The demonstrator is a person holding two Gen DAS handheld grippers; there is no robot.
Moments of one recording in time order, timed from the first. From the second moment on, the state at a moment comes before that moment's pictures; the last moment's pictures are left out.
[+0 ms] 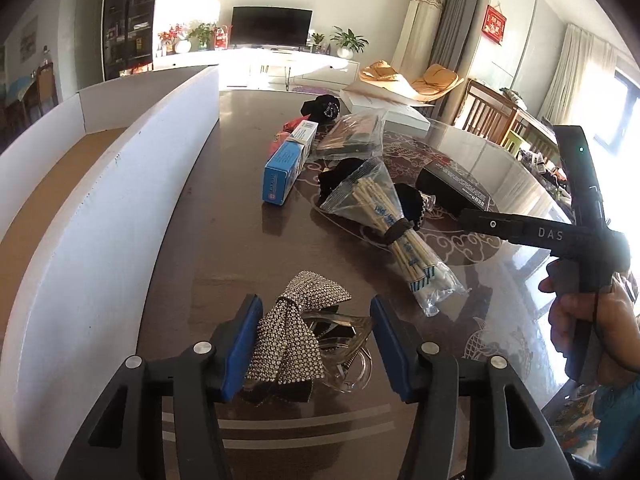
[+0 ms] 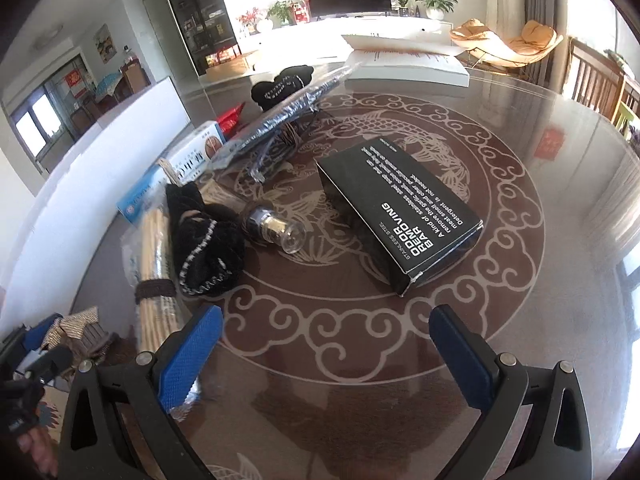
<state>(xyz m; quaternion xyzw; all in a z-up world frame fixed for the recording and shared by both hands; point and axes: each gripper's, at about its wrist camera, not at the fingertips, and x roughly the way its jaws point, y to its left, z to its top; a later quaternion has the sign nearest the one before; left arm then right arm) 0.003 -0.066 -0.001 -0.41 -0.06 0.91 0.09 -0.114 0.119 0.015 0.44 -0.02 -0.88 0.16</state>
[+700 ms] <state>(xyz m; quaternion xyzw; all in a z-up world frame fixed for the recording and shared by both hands) 0.012 -0.054 -0.023 -0.42 -0.01 0.90 0.12 -0.143 -0.013 -0.018 0.55 0.18 -0.77 0.26</state>
